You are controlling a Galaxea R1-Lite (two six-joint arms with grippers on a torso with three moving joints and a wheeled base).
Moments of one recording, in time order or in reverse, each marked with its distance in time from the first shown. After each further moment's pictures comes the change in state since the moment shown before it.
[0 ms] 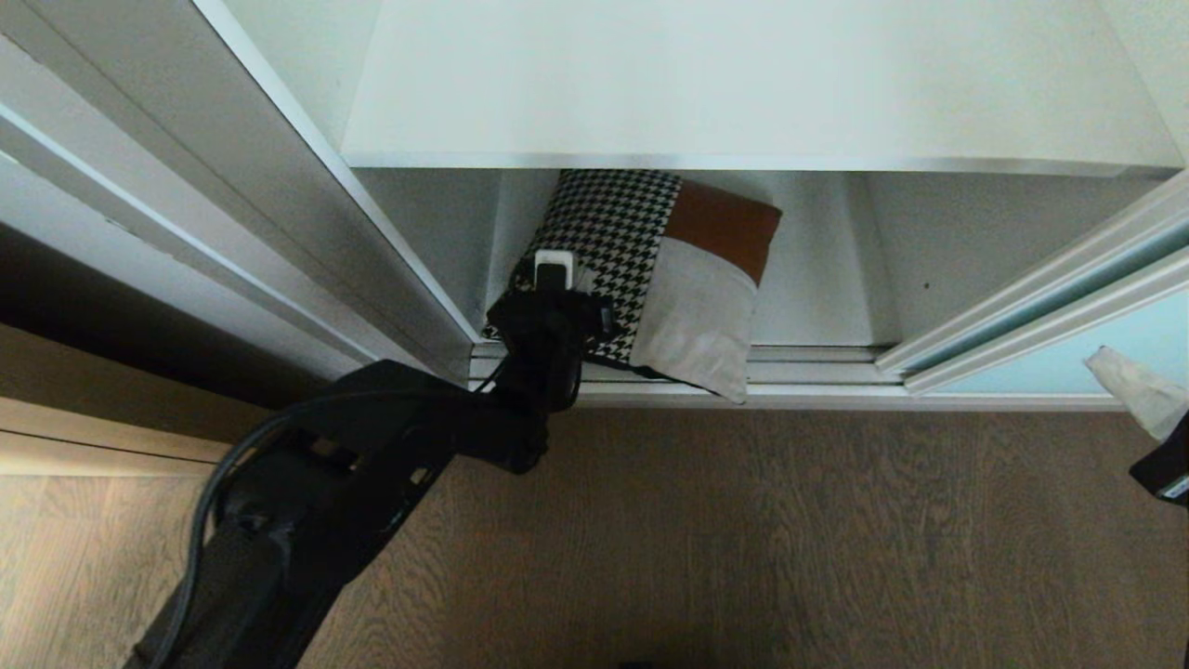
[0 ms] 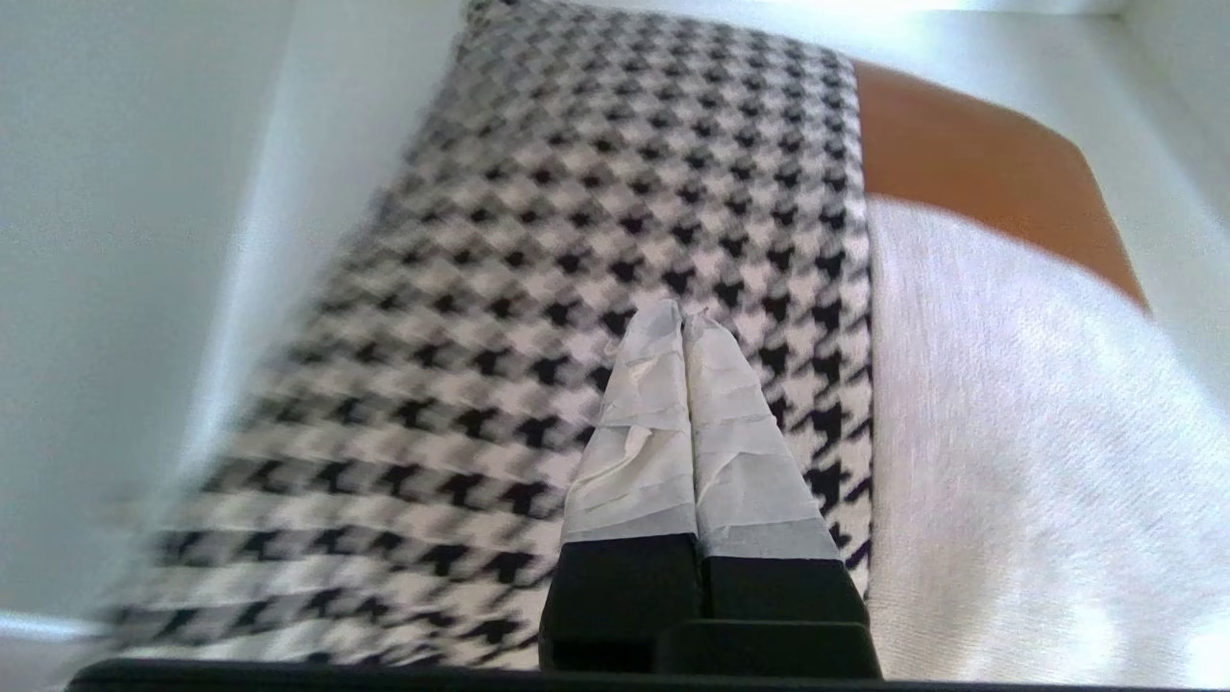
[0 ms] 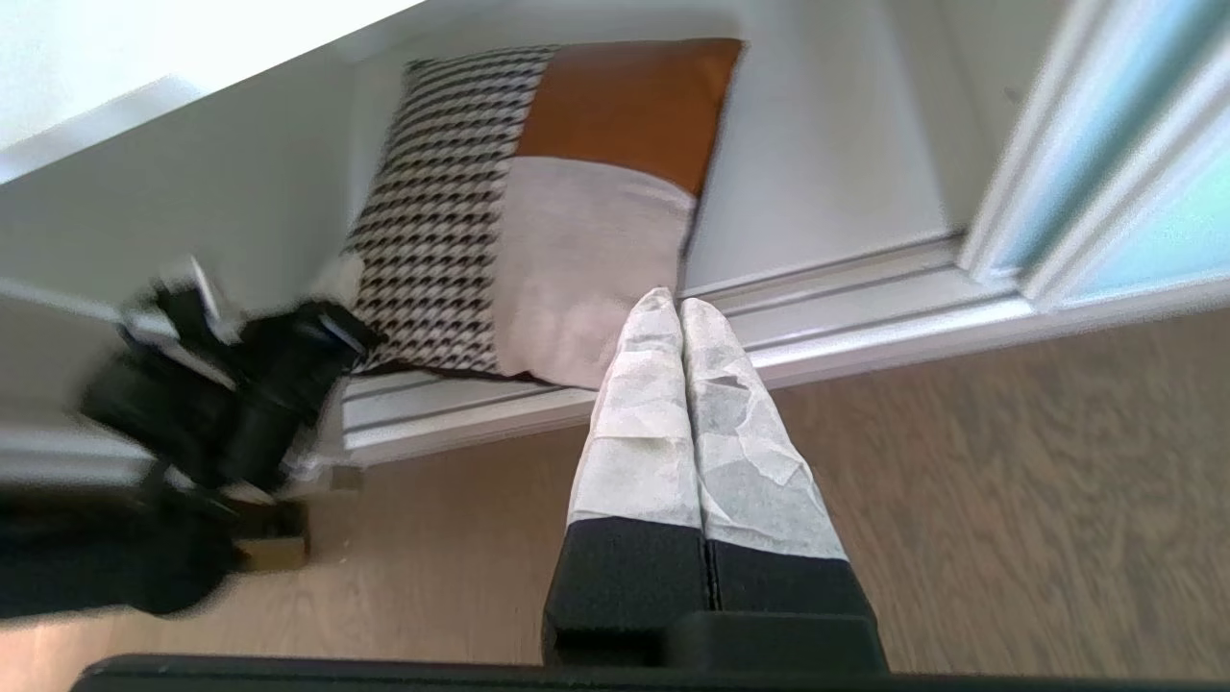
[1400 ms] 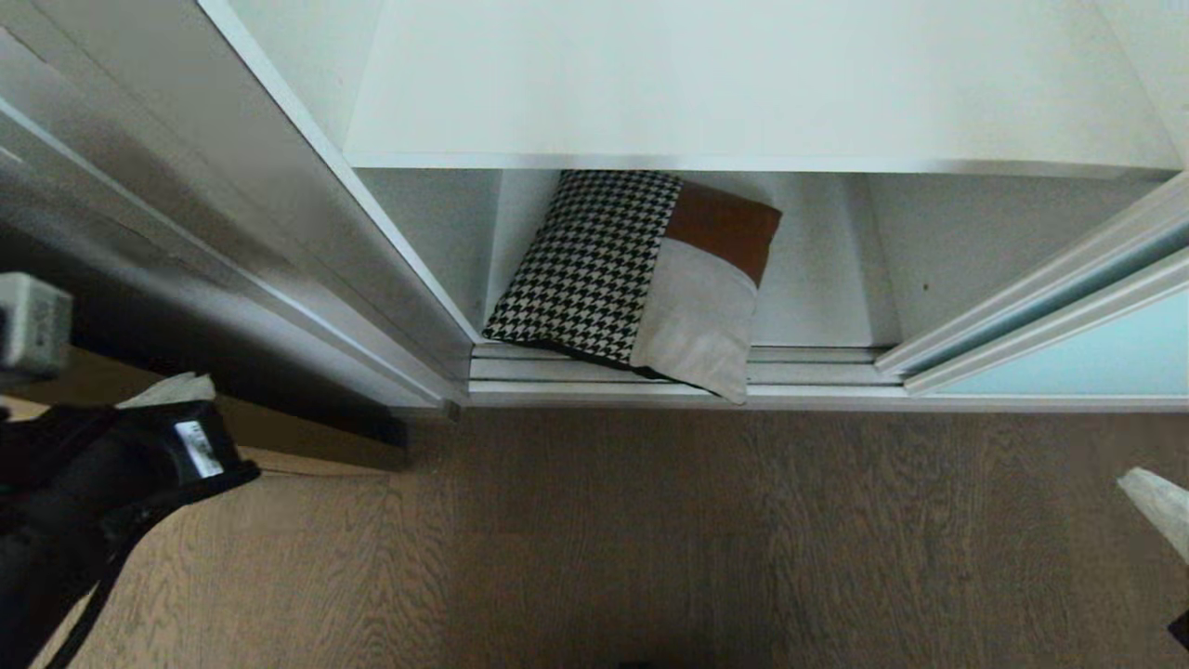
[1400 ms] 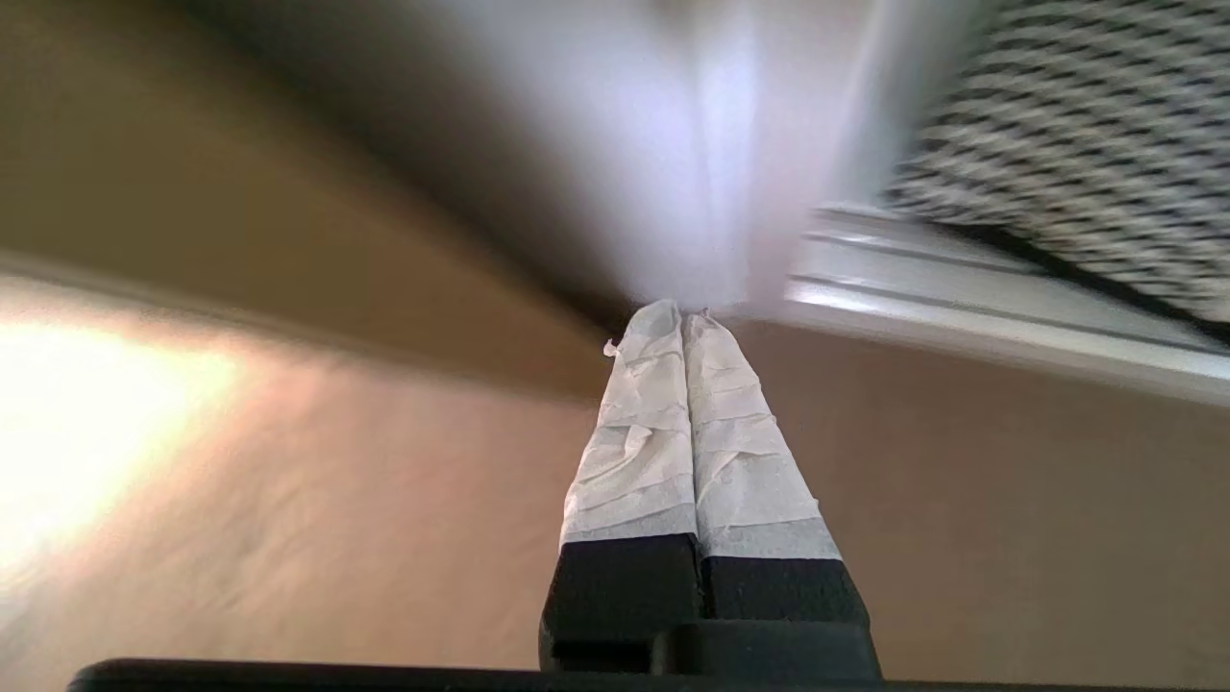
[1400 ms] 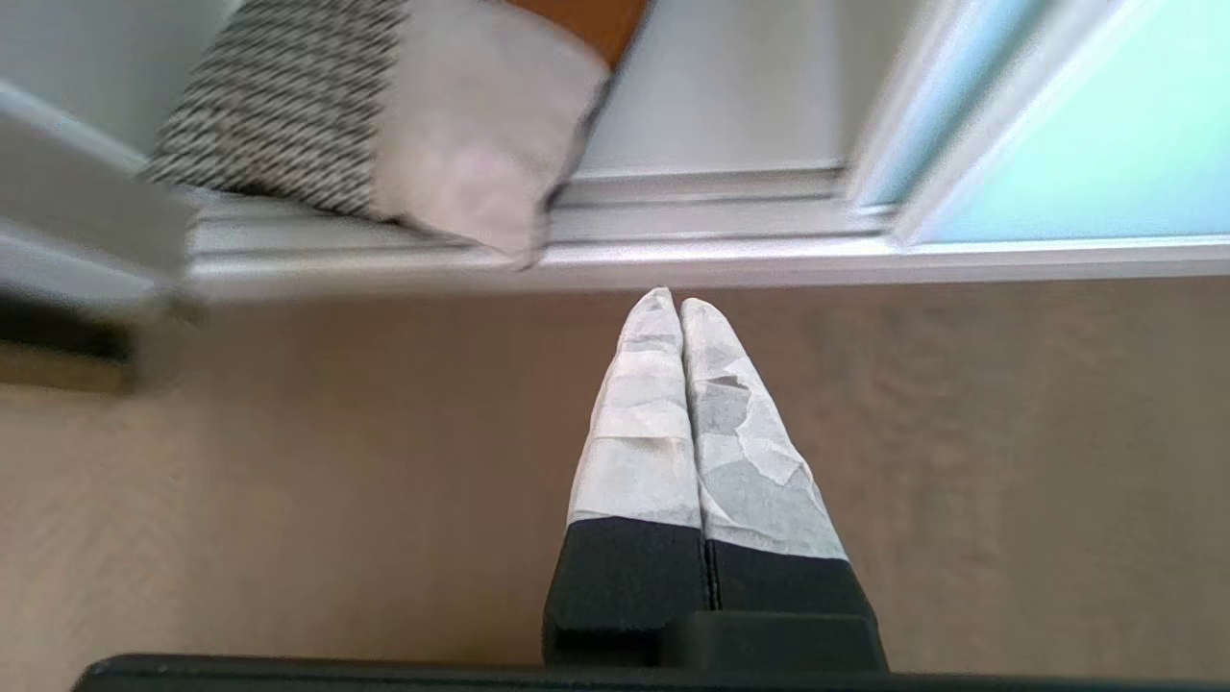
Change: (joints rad) left arm 0.064 -1.449 1.337 0.540 0.406 -0.141; right arm -0.033 -0.196 0.209 0.107 0.028 -0.183
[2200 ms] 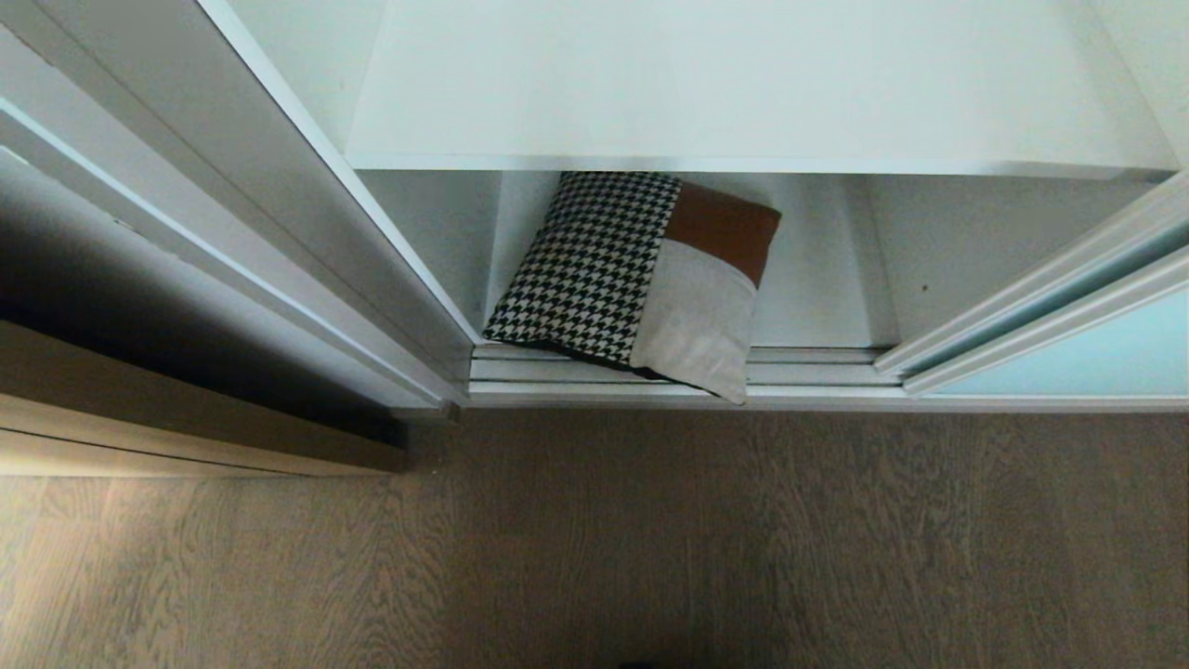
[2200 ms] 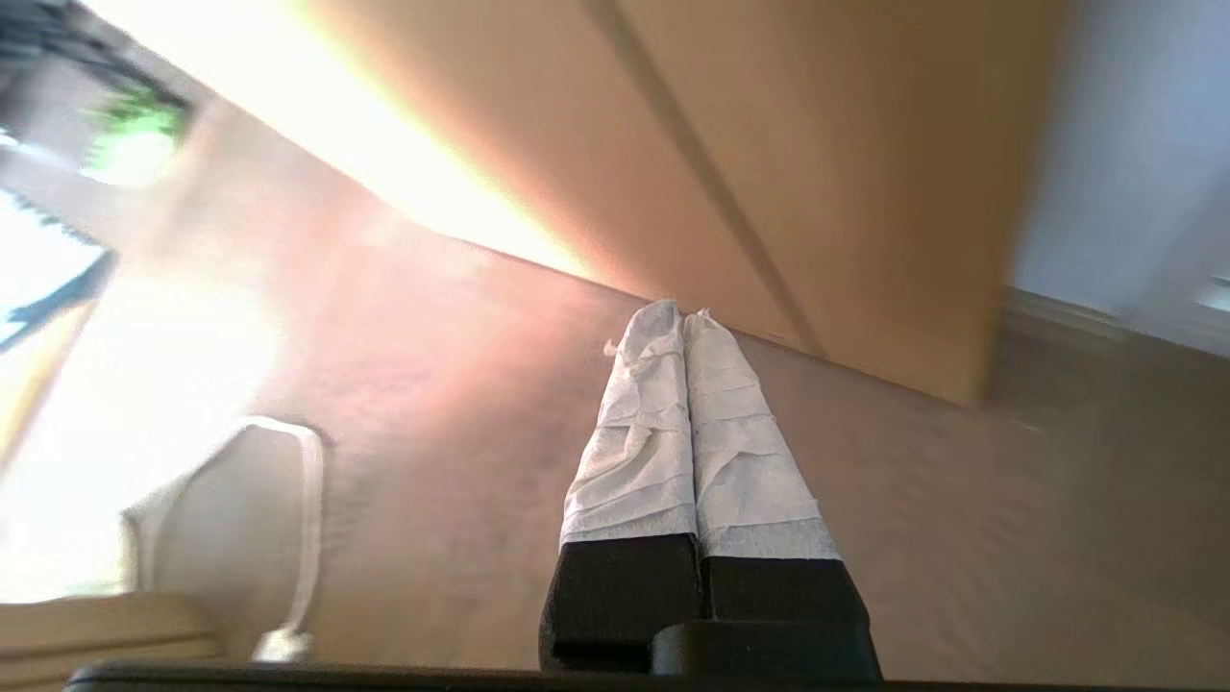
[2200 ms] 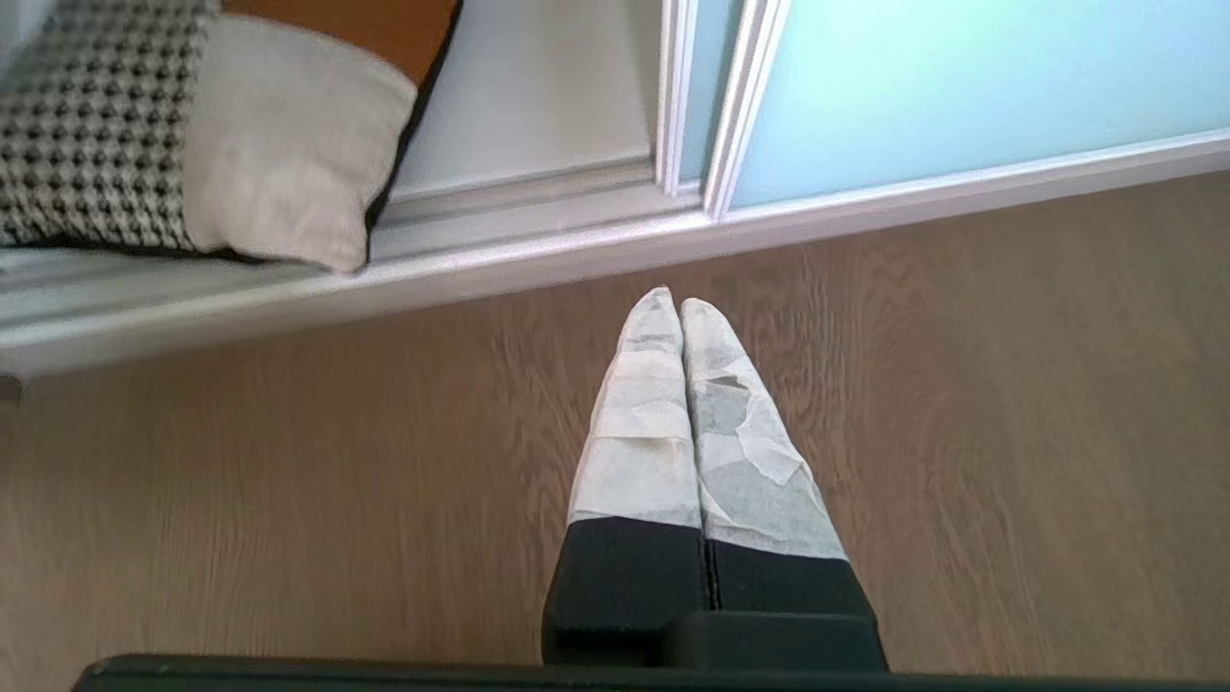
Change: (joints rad) left arm 0.382 -0.581 0.400 0.056 -0.001 0.143; right arm -0.223 -0.329 0.160 0.131 0.005 0.012
